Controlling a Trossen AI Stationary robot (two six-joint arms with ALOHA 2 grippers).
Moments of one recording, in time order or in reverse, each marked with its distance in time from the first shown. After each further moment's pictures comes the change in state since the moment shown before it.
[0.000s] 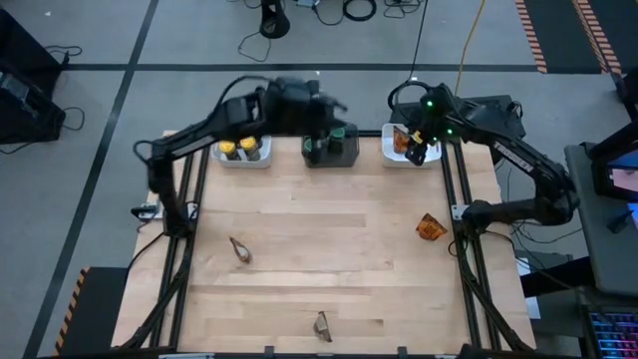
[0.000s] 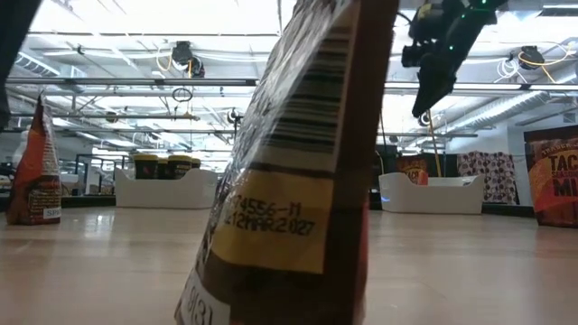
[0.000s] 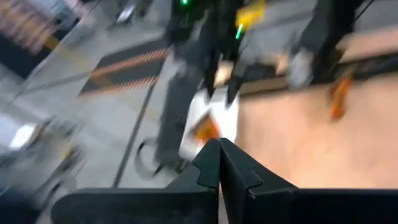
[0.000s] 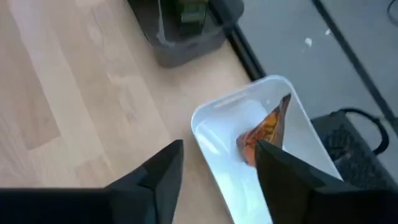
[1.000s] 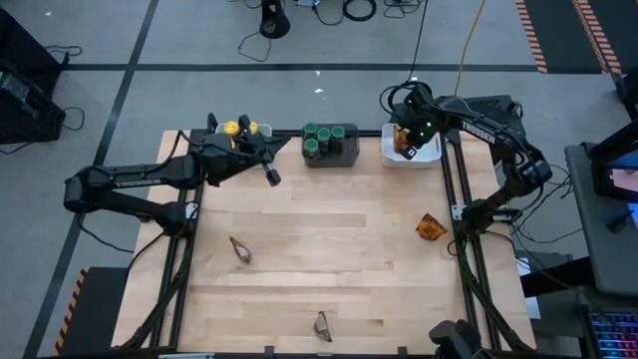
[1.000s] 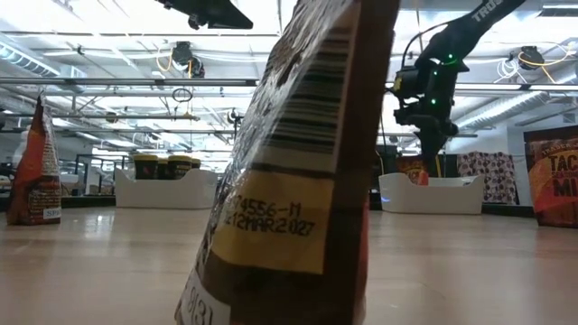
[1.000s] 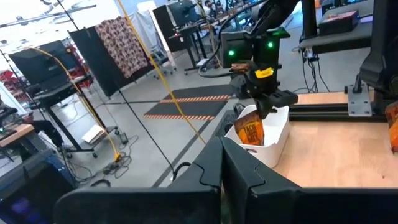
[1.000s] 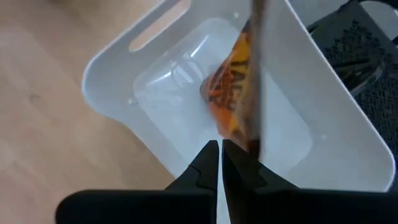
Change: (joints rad) left arm -0.039 -0.722 -1.270 0.922 -0.243 -0.106; right arm -0.127 0.316 -0.012 0.012 0.117 0.104
